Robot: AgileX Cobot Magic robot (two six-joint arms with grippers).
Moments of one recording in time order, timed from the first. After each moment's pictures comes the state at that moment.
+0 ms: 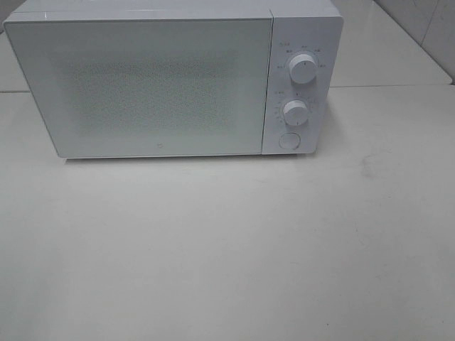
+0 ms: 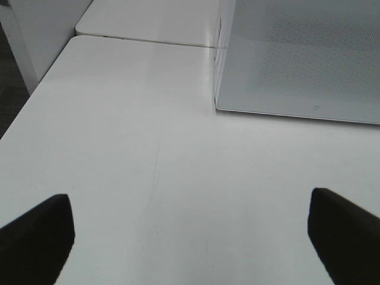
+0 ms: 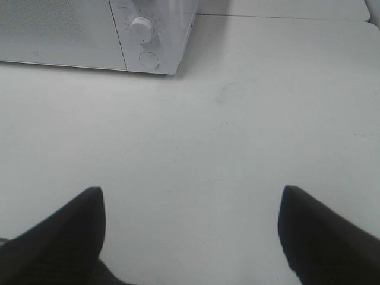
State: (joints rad) left arm 0.06 0.00 -0.51 -0.06 1.04 -0.04; right arm 0.15 0.01 -0.53 0.04 1.06 0.08
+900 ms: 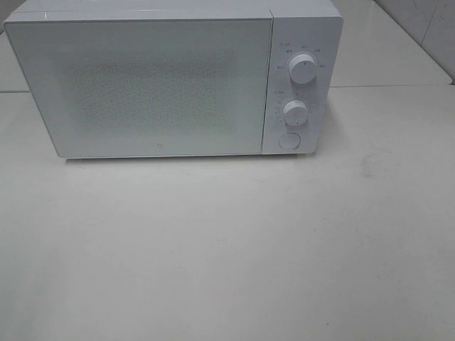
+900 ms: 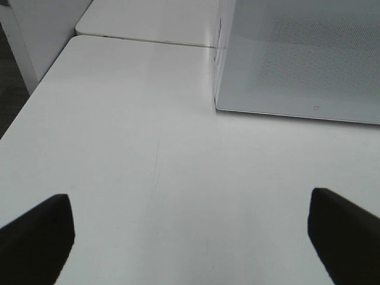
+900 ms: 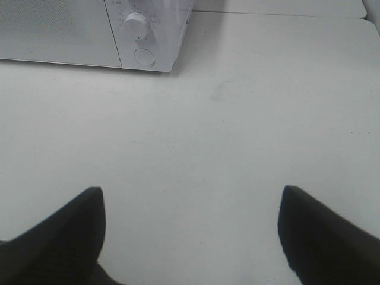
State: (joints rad) left arm 0.06 0.00 -0.51 -0.06 1.04 -0.04; right arm 0.15 0.01 -0.52 0.03 1.05 0.08
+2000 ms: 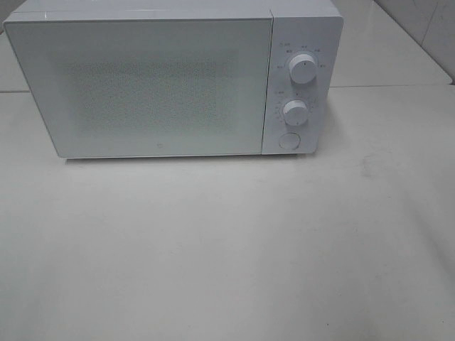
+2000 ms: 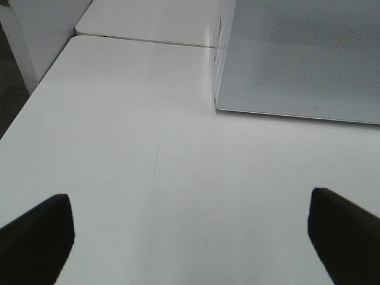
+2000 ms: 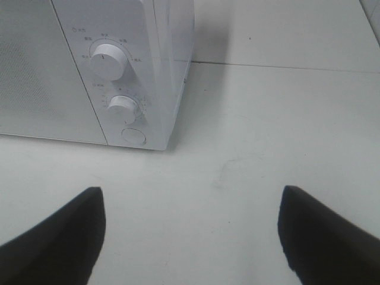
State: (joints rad) left arm 0.06 0.00 -0.51 -0.06 1.04 -0.04; right arm 0.15 0.74 -0.56 0.03 0.36 0.07
